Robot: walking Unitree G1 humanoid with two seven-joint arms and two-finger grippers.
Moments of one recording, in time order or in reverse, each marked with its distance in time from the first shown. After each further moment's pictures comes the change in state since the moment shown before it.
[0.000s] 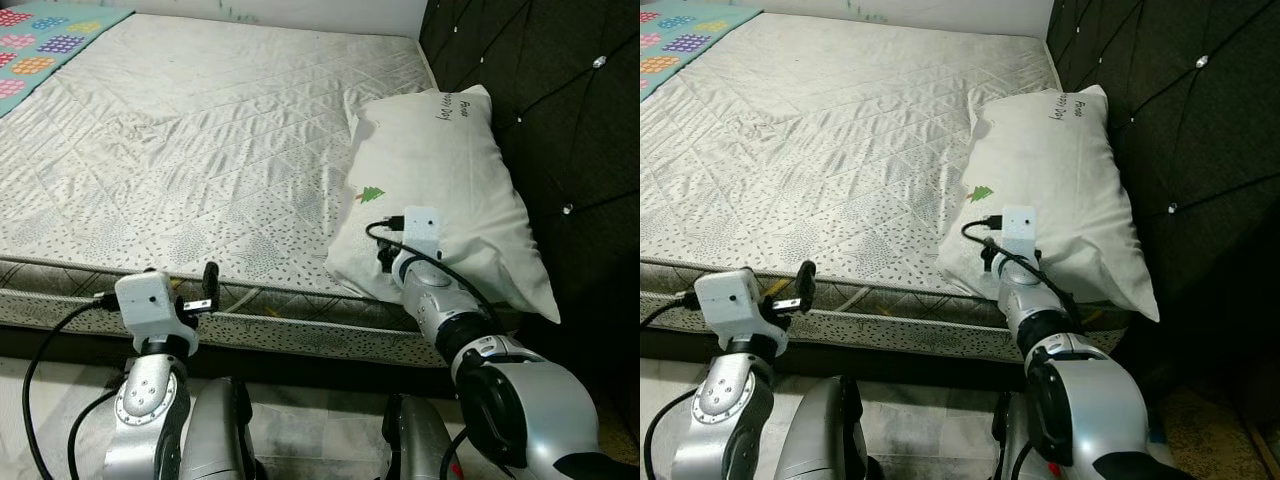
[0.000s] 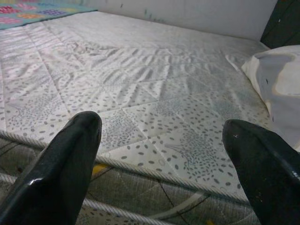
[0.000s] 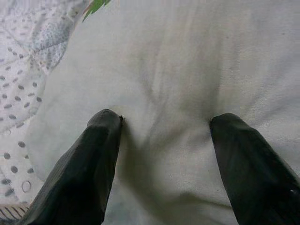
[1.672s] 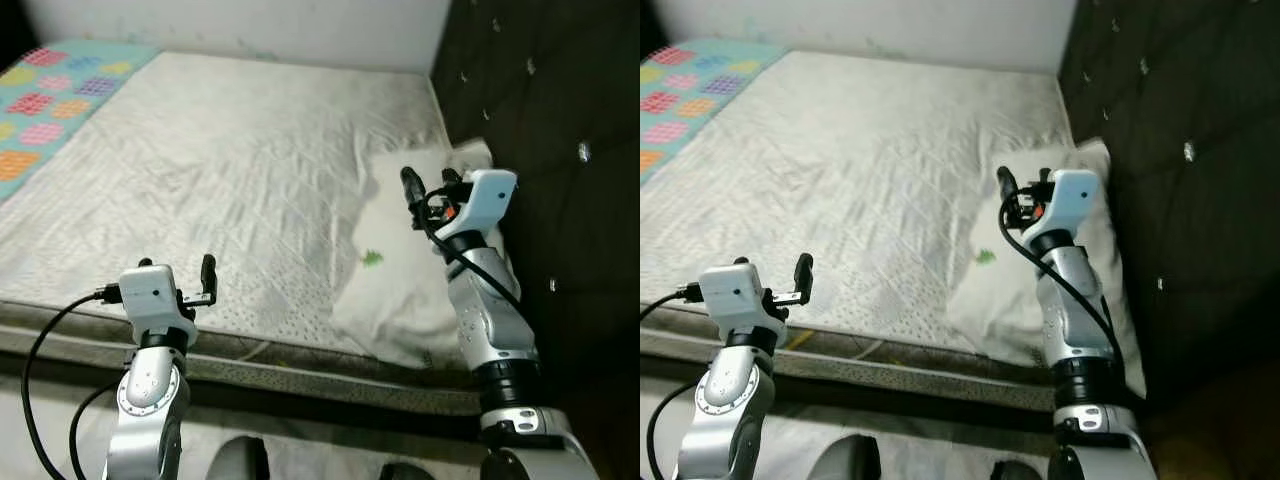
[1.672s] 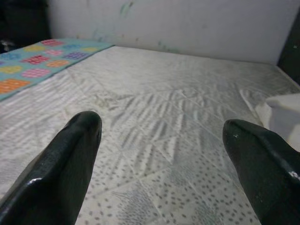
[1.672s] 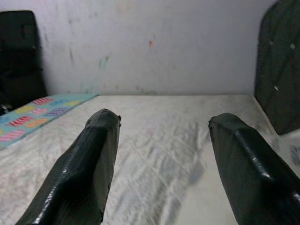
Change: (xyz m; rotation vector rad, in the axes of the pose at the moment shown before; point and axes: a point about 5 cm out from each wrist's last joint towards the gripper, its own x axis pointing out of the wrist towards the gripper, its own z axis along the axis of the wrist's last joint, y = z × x) left arm 0.006 0.005 -0.004 0.065 -0.033 0.021; right arm -0.052 -0.023 0.061 0.075 -0.608 0.312
